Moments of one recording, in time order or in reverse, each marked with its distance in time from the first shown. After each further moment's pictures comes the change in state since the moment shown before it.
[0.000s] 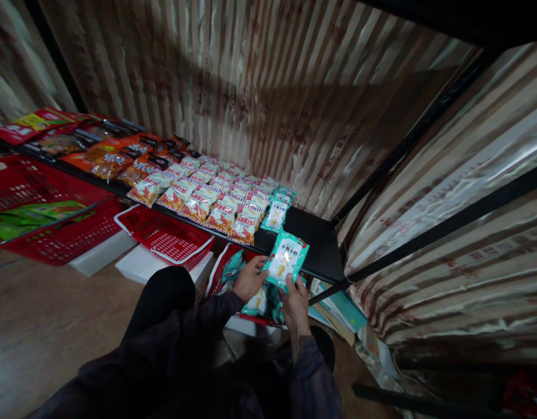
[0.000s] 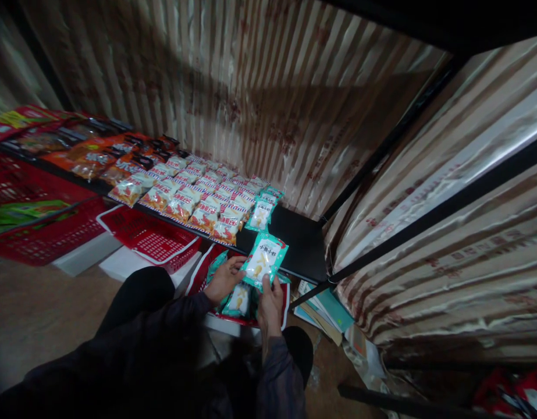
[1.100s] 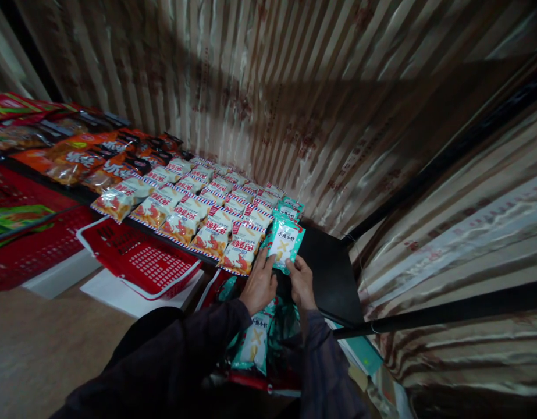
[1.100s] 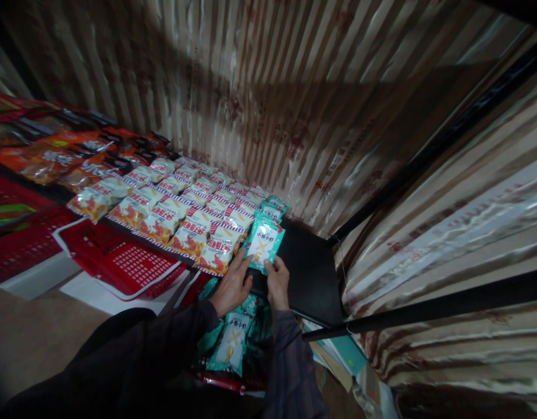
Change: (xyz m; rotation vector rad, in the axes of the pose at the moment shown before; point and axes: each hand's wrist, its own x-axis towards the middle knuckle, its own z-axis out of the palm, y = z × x) left_hand 0.095 -0.024 0.017 0.566 -0.003 0.451; right_hand 0.161 0.003 0.046 -0.225 -0.131 -0.152
